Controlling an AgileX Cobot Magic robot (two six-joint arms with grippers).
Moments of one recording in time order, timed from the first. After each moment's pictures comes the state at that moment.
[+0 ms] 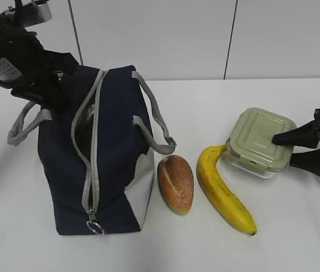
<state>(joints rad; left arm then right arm) -0.27 1.66 -1.40 -0.32 1.05 0.15 -0.42 2.01 -0.90 1.42 1.10 -1.10</state>
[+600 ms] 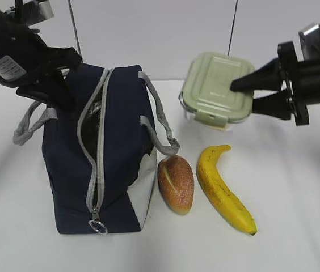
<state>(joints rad) -0.27 1.66 -1.40 -0.38 1.05 0.15 -0.17 1.79 -1.07 1.37 1.13 -0.84</state>
